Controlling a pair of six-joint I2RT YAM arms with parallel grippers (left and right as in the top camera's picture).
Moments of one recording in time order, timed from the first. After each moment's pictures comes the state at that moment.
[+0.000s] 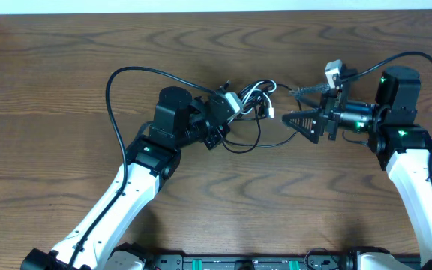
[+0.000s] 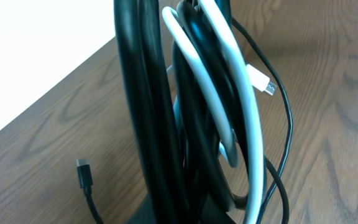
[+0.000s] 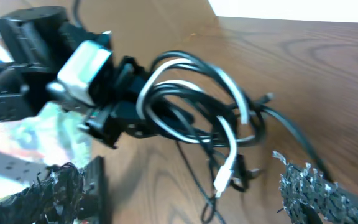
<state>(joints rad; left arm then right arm) -0.42 1.31 0.84 -0.04 0.48 0.40 -0.01 1.33 0.93 -0.20 -1.25 0.02</state>
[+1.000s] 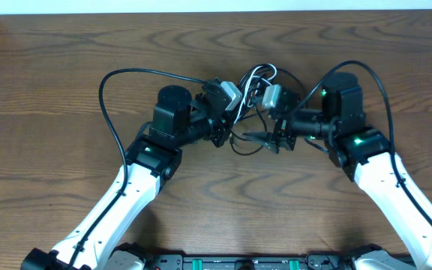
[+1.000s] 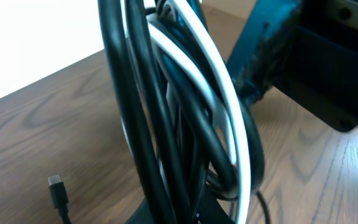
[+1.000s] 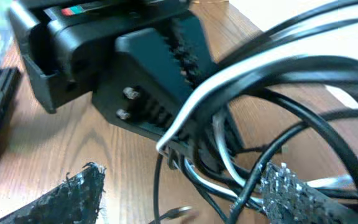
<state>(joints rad) -0.43 1.31 0.84 0.07 0.56 0.12 0.34 1.33 0.93 -0.17 -0.86 -0.51</state>
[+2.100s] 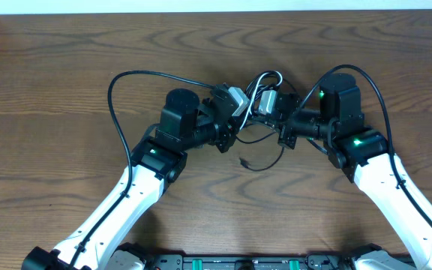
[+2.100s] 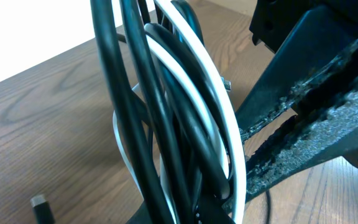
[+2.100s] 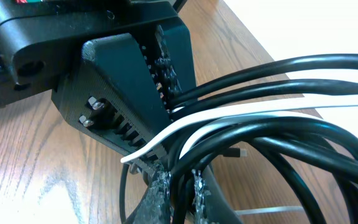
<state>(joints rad) -0.47 1.32 0.84 0.04 0.55 0.11 0.34 1.33 0.93 -0.19 -0.78 -0.63</state>
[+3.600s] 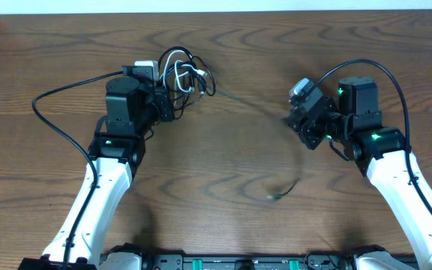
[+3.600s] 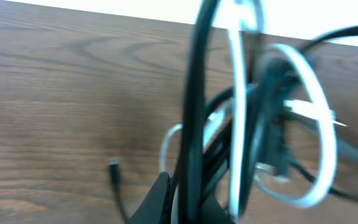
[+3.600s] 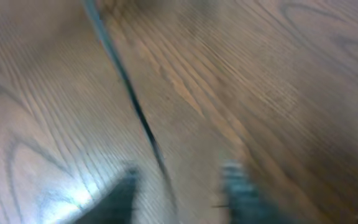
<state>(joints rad) -0.11 1.31 0.84 -0.09 0.20 -0.19 0.20 1.33 0.93 -0.44 -0.48 -0.40</state>
